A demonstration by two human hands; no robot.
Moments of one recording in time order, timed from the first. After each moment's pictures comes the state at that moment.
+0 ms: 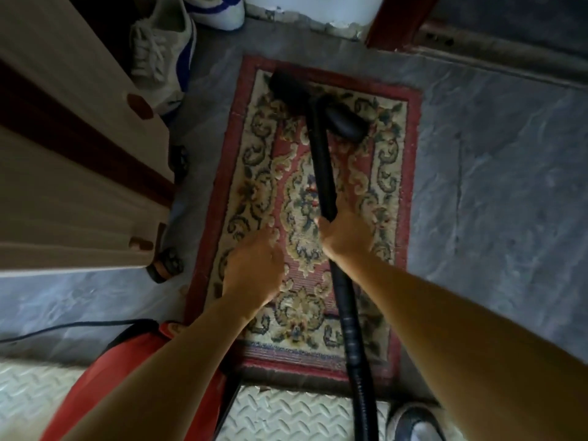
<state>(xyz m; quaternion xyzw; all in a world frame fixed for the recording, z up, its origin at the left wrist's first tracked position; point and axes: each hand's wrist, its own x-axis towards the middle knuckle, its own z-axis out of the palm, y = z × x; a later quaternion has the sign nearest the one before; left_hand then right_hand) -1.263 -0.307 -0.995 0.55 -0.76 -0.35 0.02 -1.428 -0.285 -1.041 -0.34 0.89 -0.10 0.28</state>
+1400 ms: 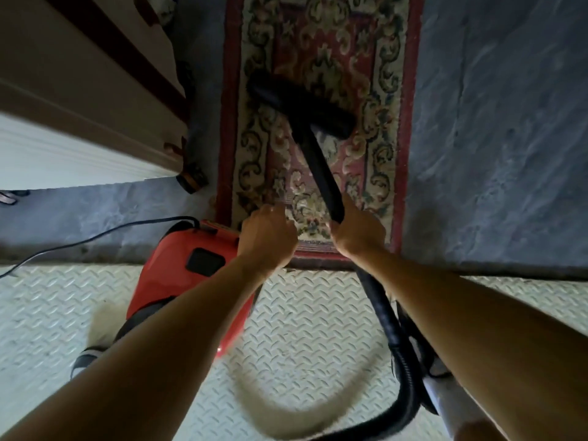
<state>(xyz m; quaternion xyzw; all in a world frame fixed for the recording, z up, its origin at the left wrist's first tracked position) -1.192 -0.221 -0.948 0.48 -0.78 -0.37 -0.16 -1.336 -0.134 -0.984 -0.35 0.88 0.02 0.34</state>
